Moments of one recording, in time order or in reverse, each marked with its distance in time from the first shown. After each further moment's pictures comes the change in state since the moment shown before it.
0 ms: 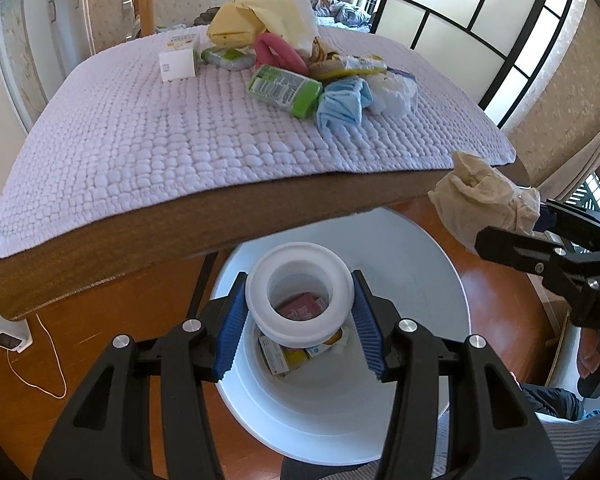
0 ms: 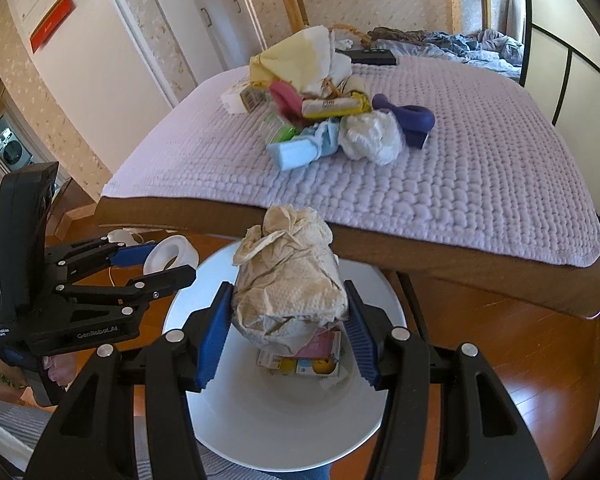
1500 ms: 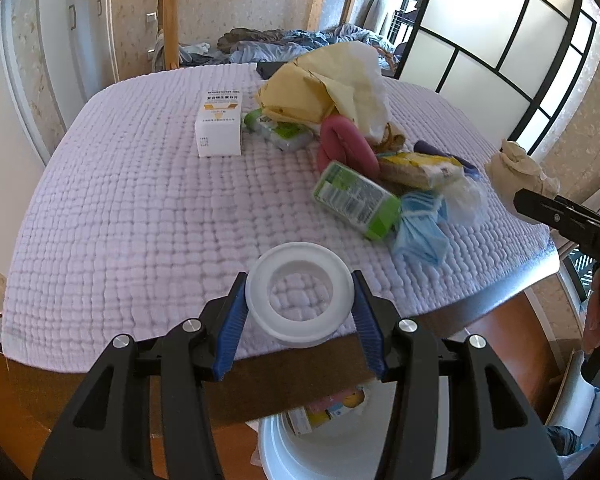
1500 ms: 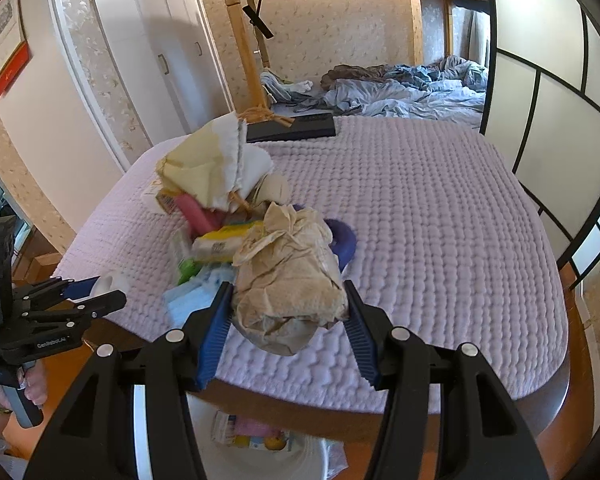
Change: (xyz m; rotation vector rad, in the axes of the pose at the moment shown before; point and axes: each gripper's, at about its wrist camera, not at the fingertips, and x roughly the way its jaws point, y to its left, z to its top) left arm 0.013 0.043 0.073 -0.061 -0.096 0.042; right arm 0.008 -0.062 0.092 0.055 -0.163 -0.112
